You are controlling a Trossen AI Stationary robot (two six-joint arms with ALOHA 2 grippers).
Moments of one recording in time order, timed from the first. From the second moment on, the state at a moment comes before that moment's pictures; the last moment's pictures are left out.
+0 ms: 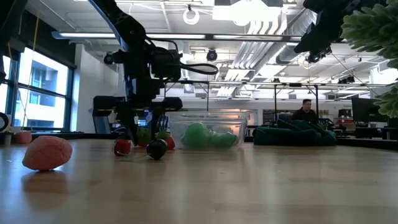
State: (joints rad) left arm 0.44 1.81 1.03 -0.63 0.22 1.35; right arm -0.08 0.73 0.65 -0.49 -0.03 0.00
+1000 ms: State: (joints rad) left arm 0.44 1.53 1.03 -0.66 0.21 1.14; right arm -0.08 0.73 0.65 -0.49 -0.03 0.00
